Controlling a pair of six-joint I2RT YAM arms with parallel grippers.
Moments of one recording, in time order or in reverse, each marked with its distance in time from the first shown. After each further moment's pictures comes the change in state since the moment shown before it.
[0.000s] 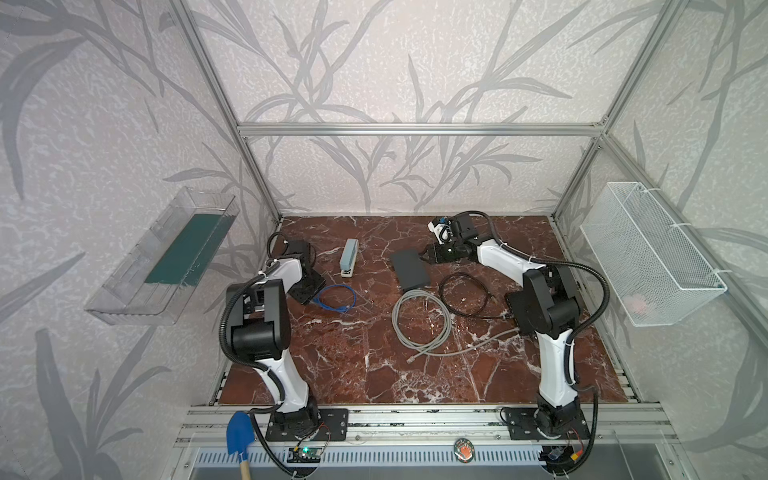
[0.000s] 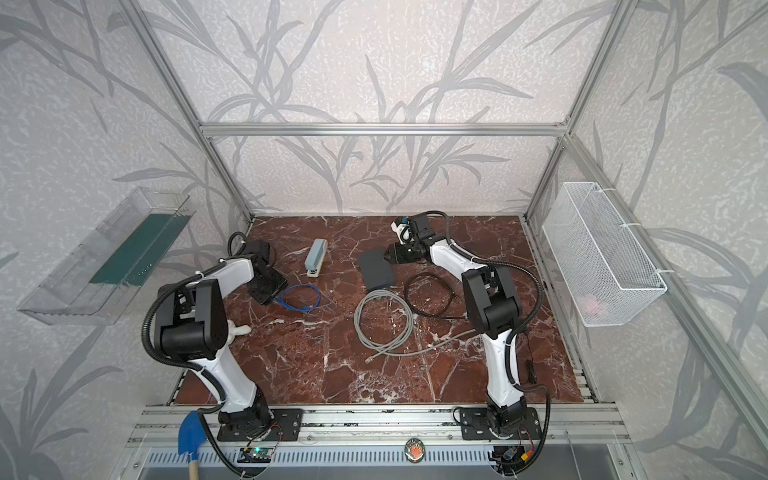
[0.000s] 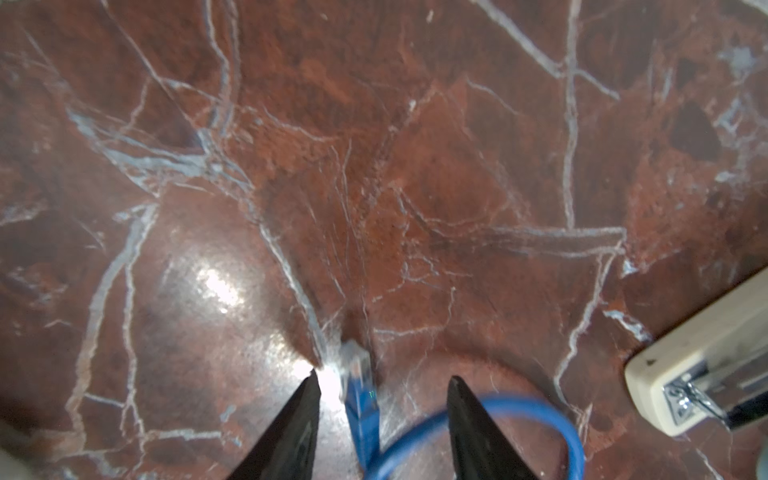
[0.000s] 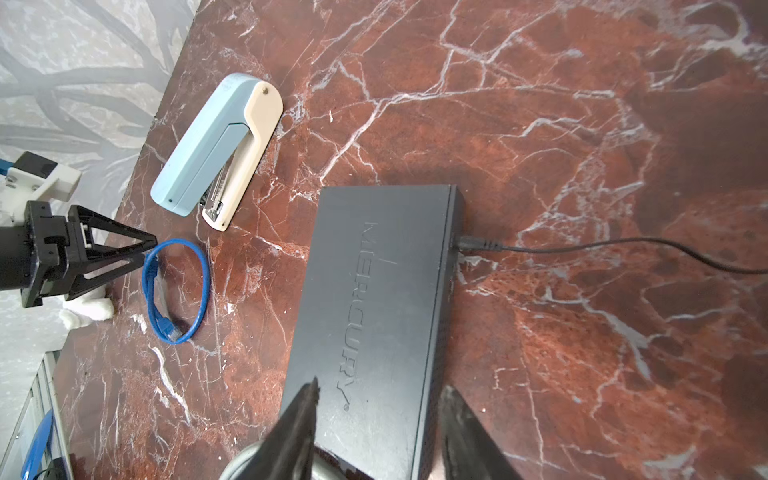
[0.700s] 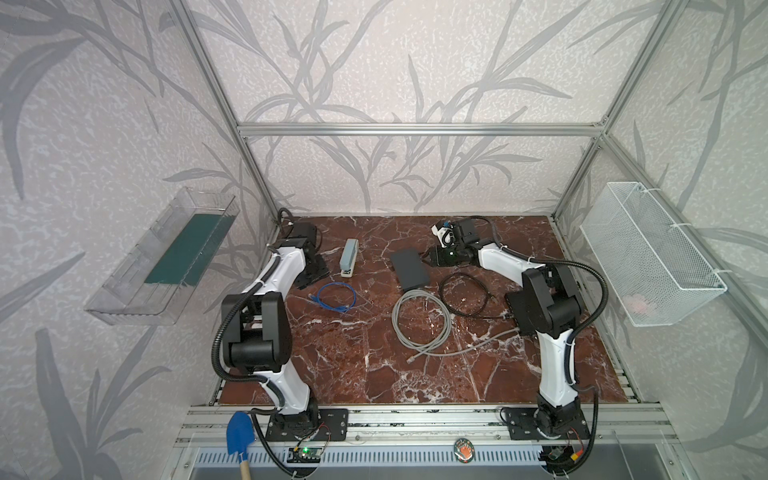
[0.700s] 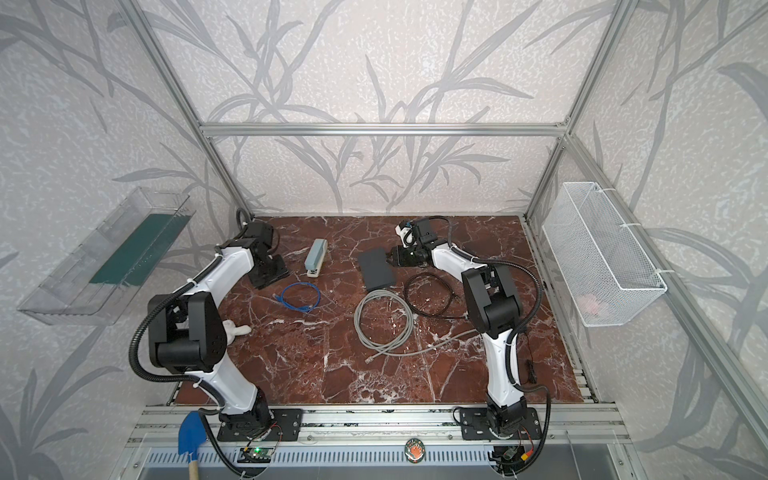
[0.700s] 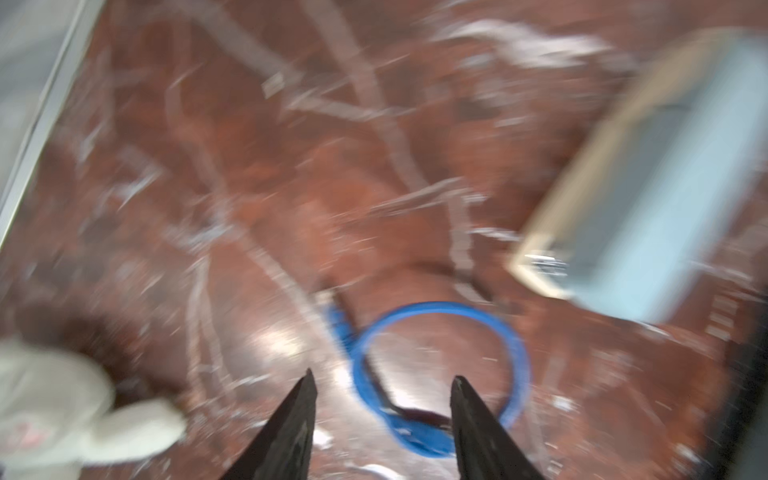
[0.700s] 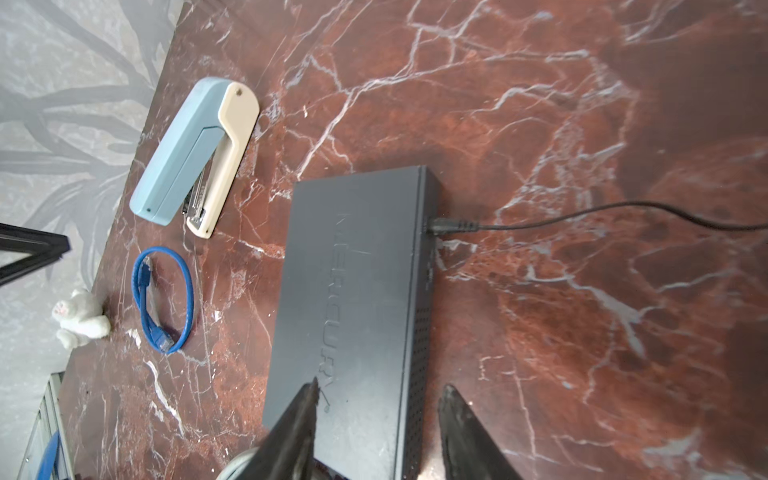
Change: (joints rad) left arm -0.058 -0.096 0.131 -0.203 -0.063 0.253; right arm -0.006 0.000 -0.071 0.074 0.003 0.056
